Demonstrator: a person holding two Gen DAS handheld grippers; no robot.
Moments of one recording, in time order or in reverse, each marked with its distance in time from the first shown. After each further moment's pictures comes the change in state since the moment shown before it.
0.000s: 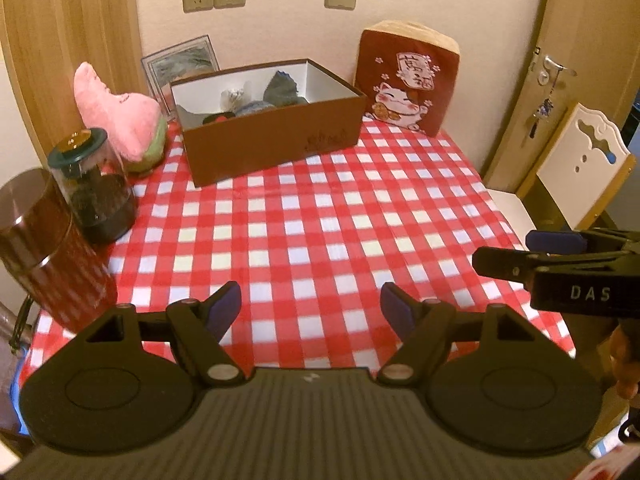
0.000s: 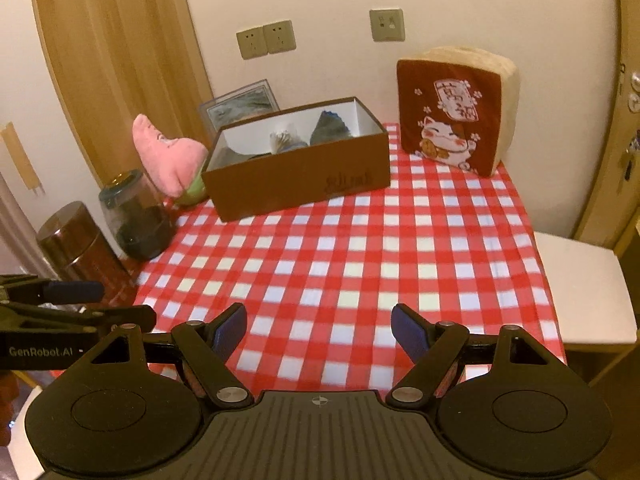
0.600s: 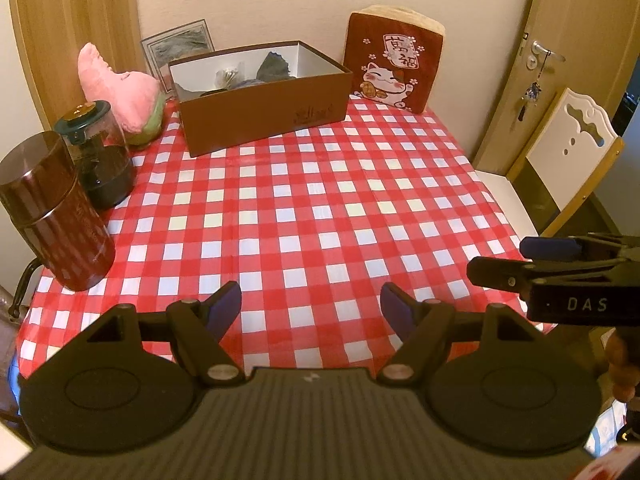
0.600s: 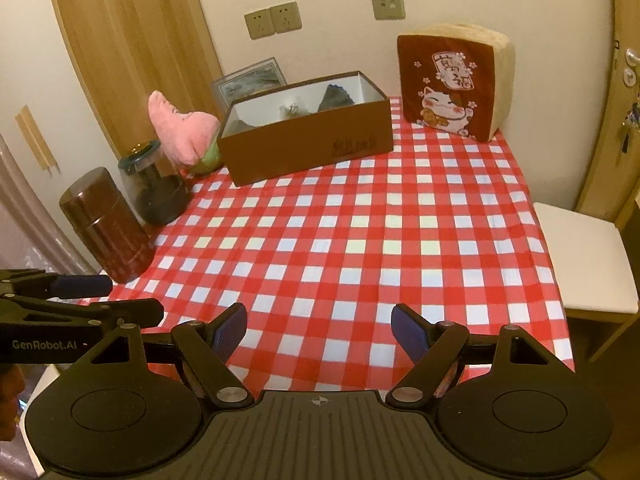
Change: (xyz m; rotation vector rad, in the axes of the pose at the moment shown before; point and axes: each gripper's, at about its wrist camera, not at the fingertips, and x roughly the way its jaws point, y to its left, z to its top) left arm -0.027 -0.013 -0.035 -0.001 0.035 -0.011; right arm -0.032 0.006 -0.047 0.013 0.050 0.020
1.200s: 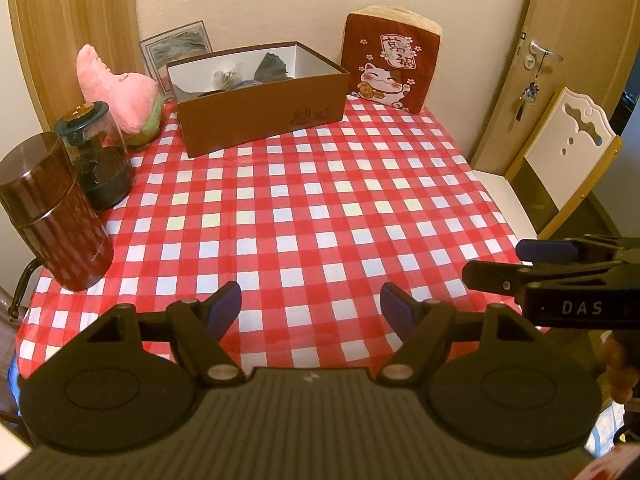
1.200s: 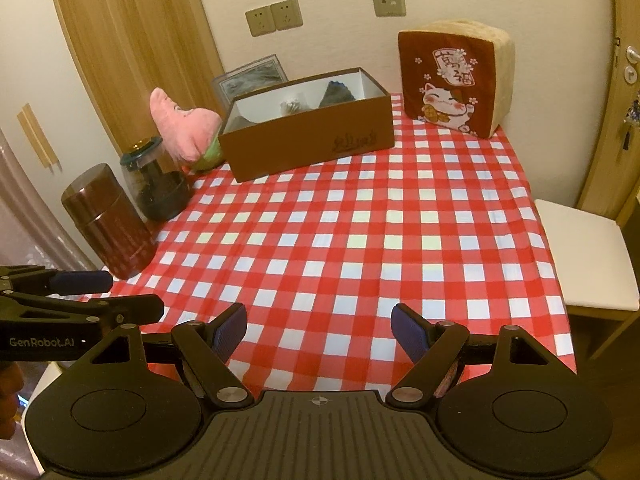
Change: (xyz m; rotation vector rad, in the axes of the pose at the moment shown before) left arm -0.004 -0.003 -0.002 0.004 -0.002 -0.002; right arm -0.001 0.001 -0.003 0.001 0.009 0.000
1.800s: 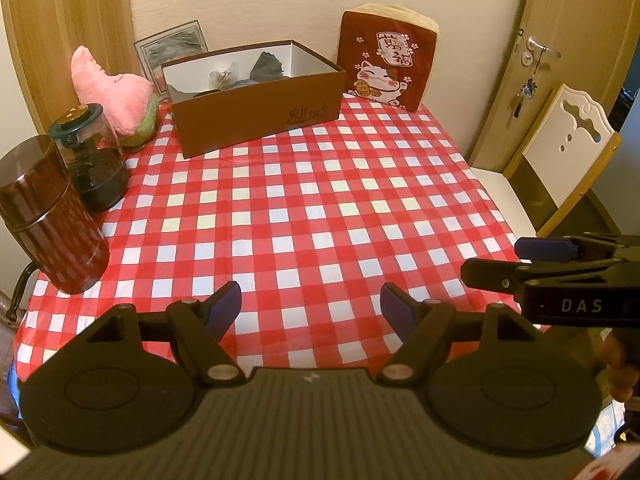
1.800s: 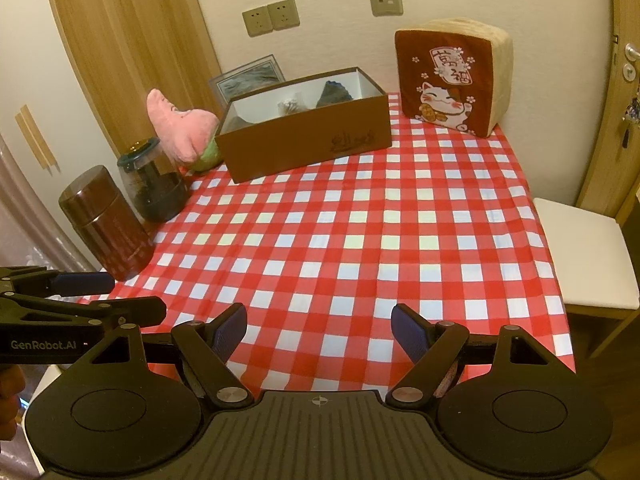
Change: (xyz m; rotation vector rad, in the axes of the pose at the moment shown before) left arm 0.003 -0.001 0.002 0.007 0.004 -0.006; right arm 0.000 -0.001 0.001 0.004 0.000 0.000
